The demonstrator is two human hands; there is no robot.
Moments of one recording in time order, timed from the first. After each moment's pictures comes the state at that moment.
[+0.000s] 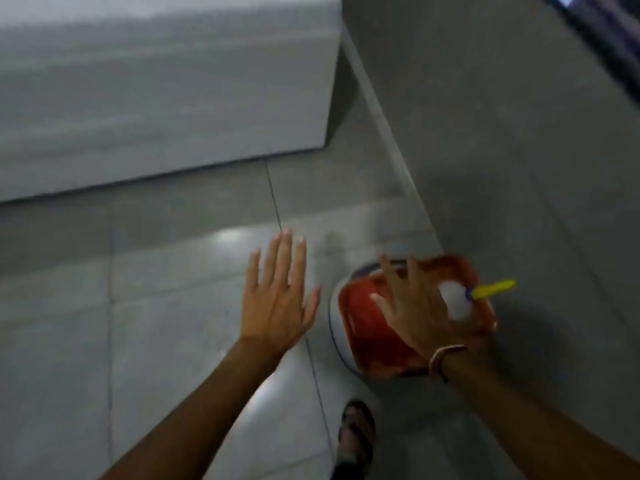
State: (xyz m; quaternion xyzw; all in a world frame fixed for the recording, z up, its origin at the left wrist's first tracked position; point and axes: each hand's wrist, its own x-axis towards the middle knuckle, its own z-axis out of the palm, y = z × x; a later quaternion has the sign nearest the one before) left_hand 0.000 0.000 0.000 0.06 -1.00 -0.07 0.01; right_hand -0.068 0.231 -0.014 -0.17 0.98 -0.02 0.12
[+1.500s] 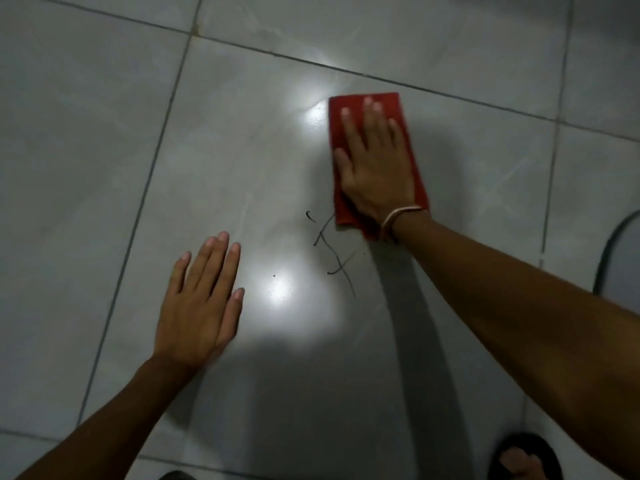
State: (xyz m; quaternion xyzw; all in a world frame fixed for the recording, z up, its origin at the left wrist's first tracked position) left_hand 0.392 -0.249 -0.550 0.25 -0.97 -0.06 -0.02; right_hand 0.058 -0.179 -0.523 -0.45 0.89 -0.06 0.08
